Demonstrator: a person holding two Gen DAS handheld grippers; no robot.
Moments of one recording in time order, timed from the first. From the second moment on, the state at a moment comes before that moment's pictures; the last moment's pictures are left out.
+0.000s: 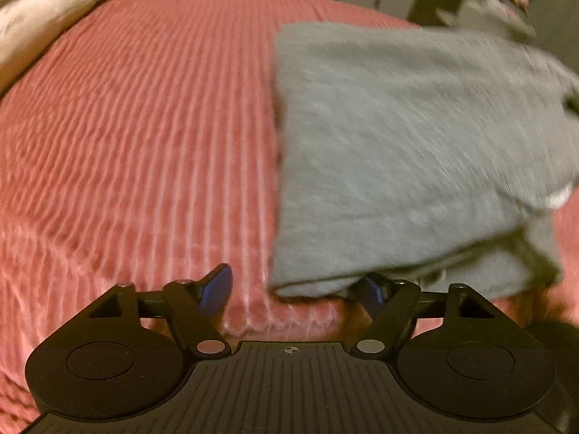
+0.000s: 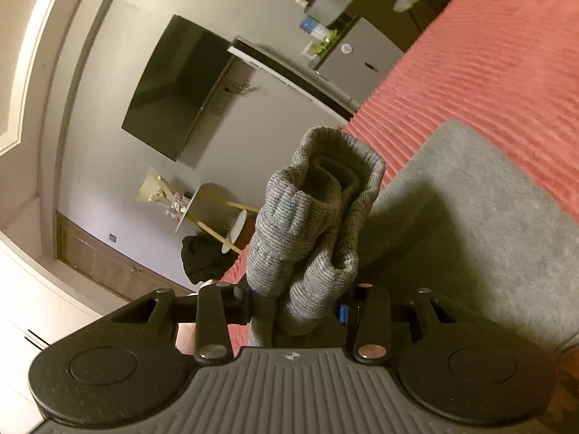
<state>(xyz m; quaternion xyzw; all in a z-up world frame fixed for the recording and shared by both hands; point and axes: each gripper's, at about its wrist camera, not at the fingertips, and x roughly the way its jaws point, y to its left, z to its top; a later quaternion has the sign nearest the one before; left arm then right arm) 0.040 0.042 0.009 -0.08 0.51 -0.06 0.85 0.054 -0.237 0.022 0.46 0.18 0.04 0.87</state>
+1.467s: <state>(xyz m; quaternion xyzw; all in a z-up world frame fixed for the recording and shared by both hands) 0.020 0.019 0.020 -0.08 0.45 -0.11 0.88 0.043 -0.296 -0.056 0.55 0.24 -0.03 0.80</state>
